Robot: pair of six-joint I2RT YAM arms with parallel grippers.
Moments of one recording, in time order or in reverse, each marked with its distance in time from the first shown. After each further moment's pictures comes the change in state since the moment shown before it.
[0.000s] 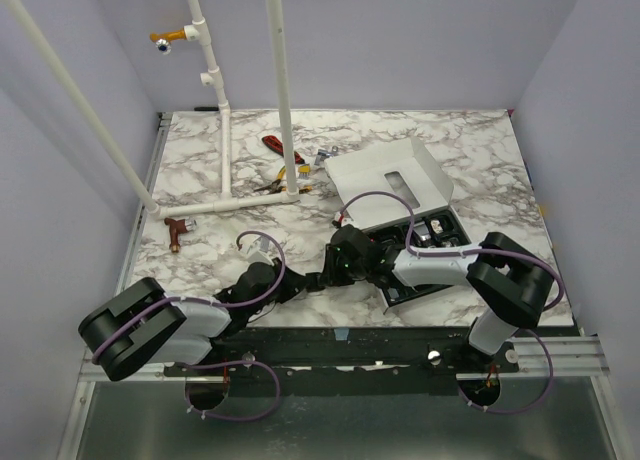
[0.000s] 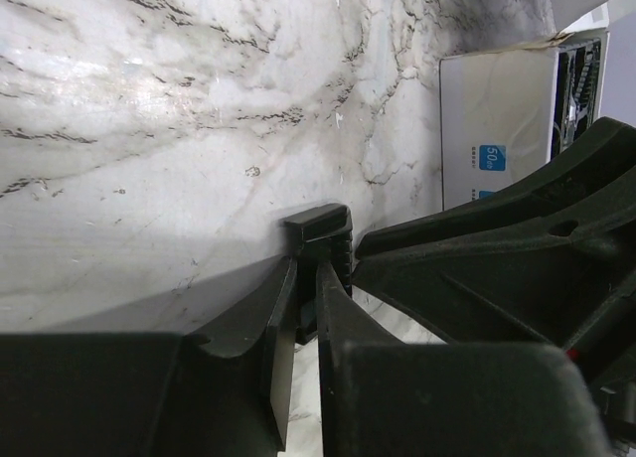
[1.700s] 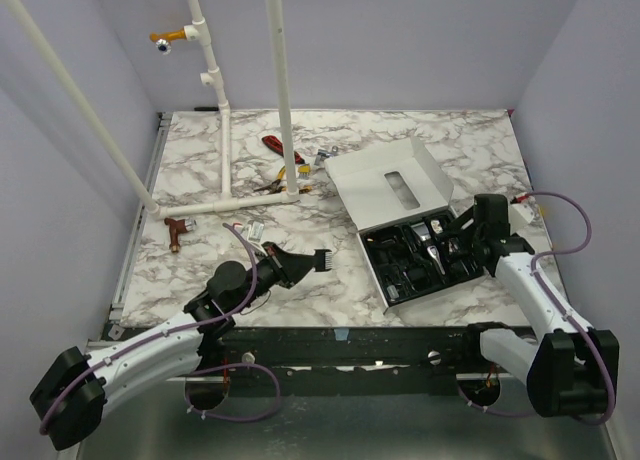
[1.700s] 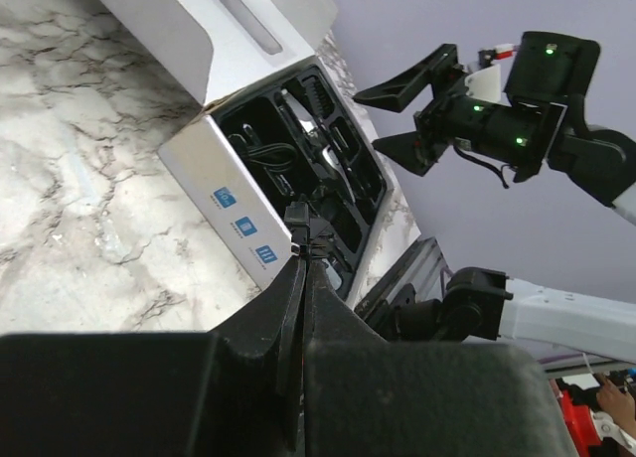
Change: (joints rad) left arm -0.018 -0.582 0.087 -0.217 0.087 0.257; right arm -0.945 -0.617 -0.171 -0.458 0.367 0.056
